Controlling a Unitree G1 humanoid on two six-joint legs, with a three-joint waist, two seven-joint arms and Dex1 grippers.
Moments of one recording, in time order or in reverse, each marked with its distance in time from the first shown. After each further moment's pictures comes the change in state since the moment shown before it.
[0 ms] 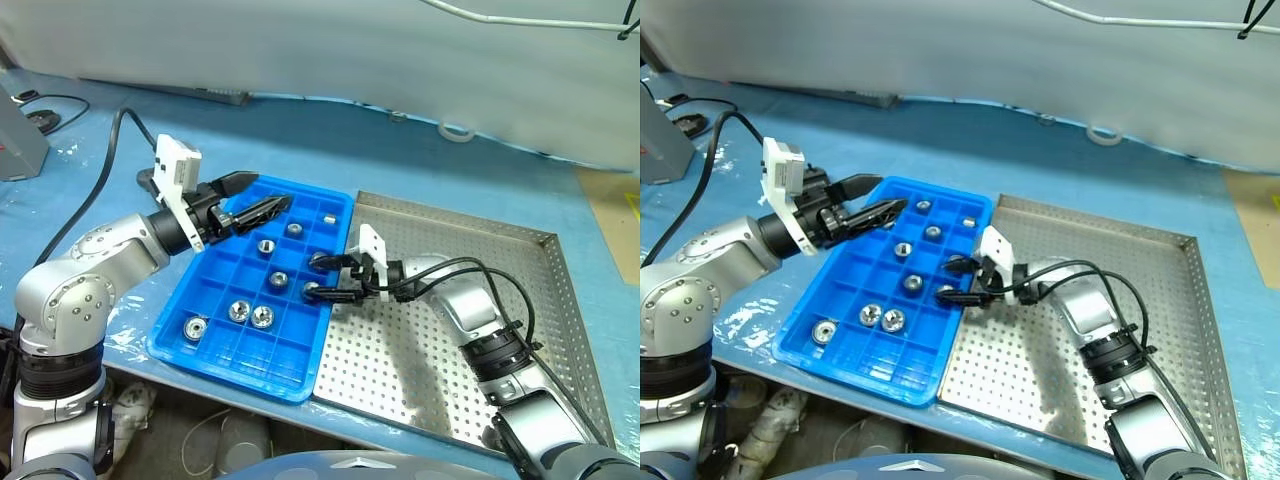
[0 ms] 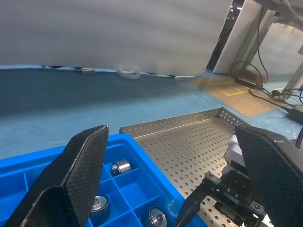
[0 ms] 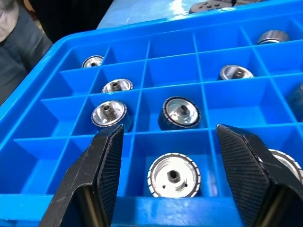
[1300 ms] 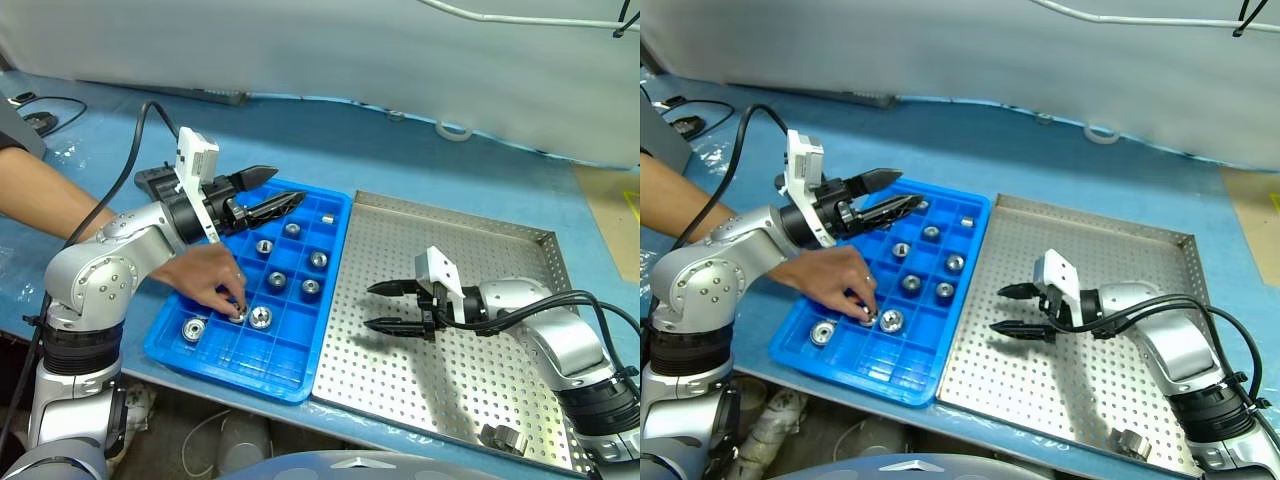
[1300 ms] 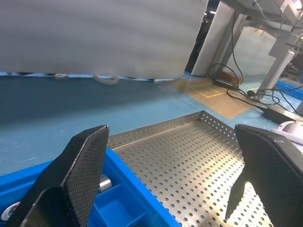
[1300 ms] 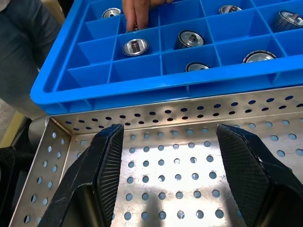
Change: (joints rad) left arm -0.085 -0.034 -0.087 0.113 0.047 -0.061 -0.101; right arm 0.284 -0.333 -0.157 -0.355 0.129 0.124 0.056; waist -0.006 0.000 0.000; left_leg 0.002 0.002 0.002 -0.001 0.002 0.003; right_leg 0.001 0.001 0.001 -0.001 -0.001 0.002
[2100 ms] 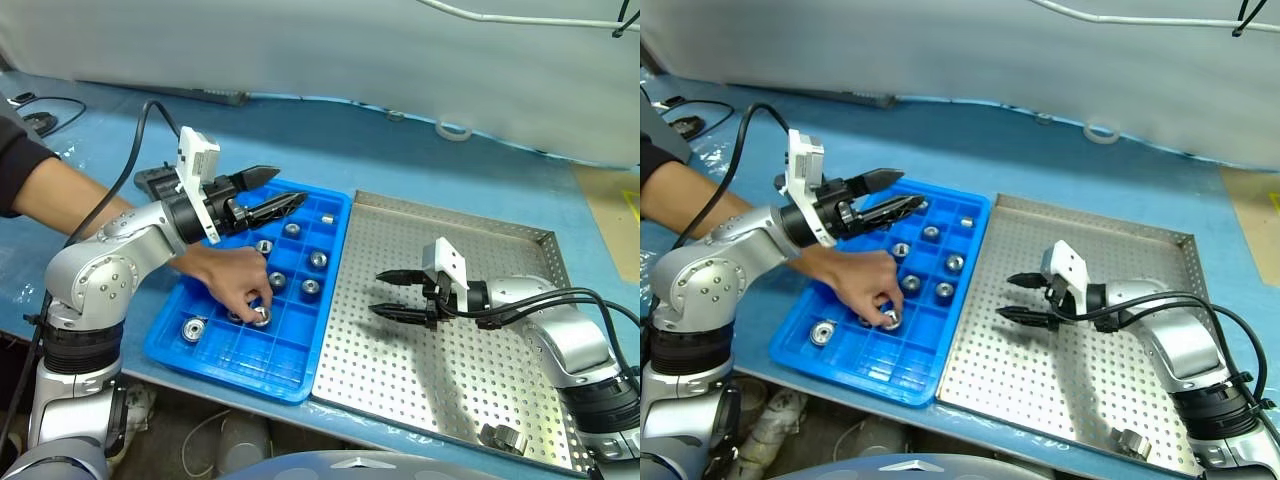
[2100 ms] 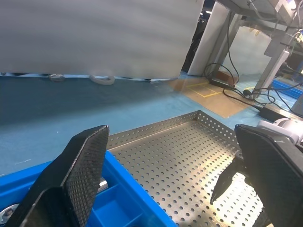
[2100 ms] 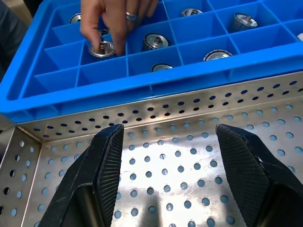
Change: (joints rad) left arm -0.006 0.000 -0.003 0.002 0.000 0.000 -0.015; right arm -0.004 -0.001 -0.046 0.020 0.005 0.012 -0.078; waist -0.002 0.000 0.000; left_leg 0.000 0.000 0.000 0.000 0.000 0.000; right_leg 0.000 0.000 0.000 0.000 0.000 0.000
